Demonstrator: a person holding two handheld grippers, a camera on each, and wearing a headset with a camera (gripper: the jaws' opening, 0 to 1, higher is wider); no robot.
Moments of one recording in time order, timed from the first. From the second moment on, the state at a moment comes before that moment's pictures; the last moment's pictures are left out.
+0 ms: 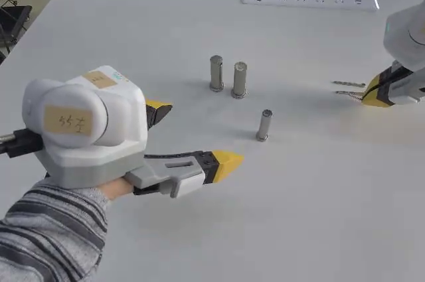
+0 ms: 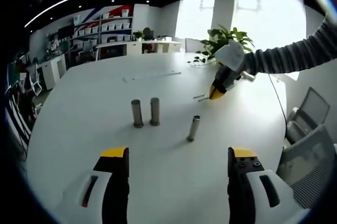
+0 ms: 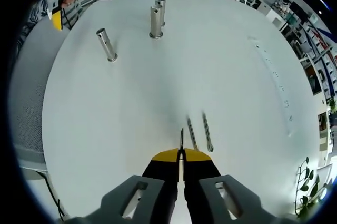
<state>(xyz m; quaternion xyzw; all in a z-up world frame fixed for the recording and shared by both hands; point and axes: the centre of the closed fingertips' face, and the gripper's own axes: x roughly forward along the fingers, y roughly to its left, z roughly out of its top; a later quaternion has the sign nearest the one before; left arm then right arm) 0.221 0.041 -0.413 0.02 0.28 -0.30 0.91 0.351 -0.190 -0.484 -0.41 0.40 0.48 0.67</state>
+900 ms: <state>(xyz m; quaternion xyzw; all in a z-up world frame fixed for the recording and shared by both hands) 0.234 -0.009 -0.385 -0.03 0.25 -0.37 0.90 0.276 -0.098 -0.413 -0.45 0.20 0.56 0.66</state>
